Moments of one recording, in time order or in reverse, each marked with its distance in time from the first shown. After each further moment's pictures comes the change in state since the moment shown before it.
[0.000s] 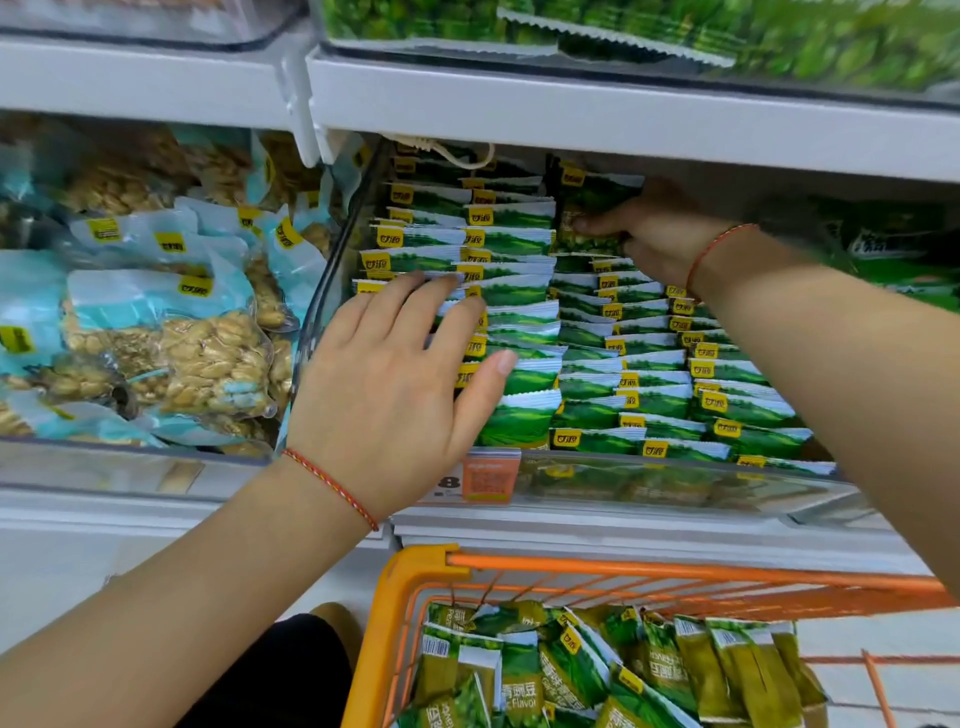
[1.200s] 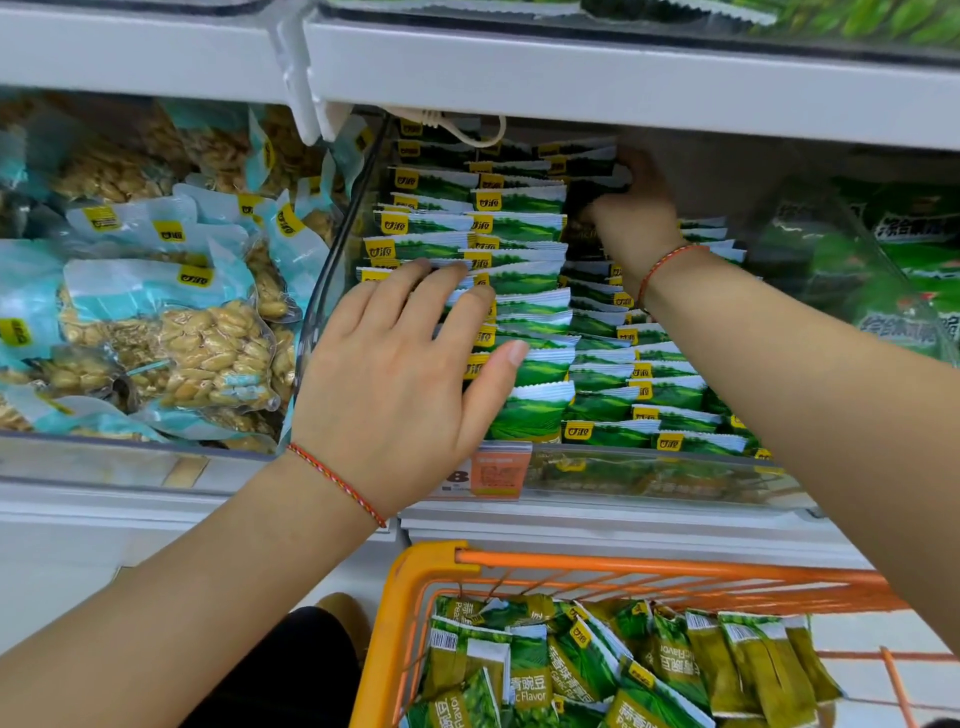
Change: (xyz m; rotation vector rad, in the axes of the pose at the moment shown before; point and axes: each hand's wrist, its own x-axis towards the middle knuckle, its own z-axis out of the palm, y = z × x) left_hand 0.001 0.001 0.001 0.009 0.024 0.002; right_hand -0.004 0.003 0.035 -0.165 0.285 -0.108
